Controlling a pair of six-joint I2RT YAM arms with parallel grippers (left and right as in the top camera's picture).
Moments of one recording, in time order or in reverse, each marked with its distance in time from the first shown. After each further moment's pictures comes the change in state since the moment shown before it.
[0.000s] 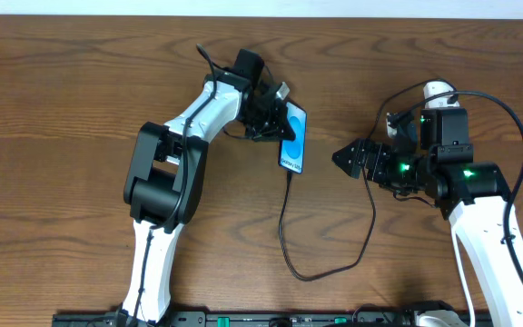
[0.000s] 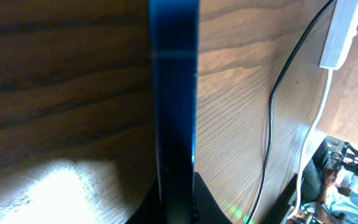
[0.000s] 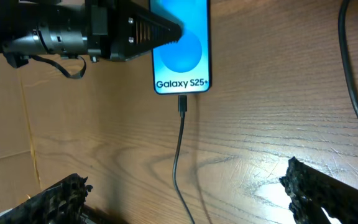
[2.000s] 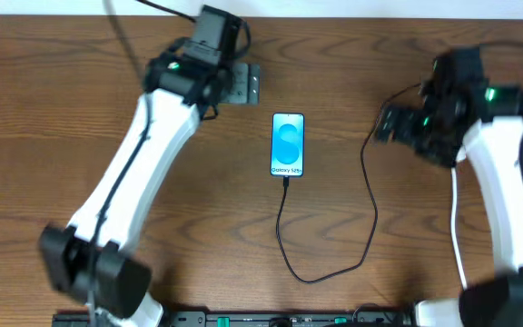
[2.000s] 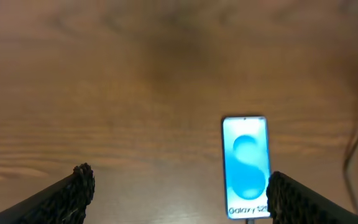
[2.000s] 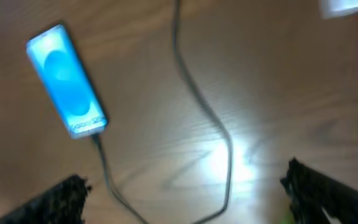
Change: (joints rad) left arm -0.005 -0.563 0.010 -0.174 -0.841 0.019; right arm -0.080 0.354 0.546 -0.495 0.415 -0.037
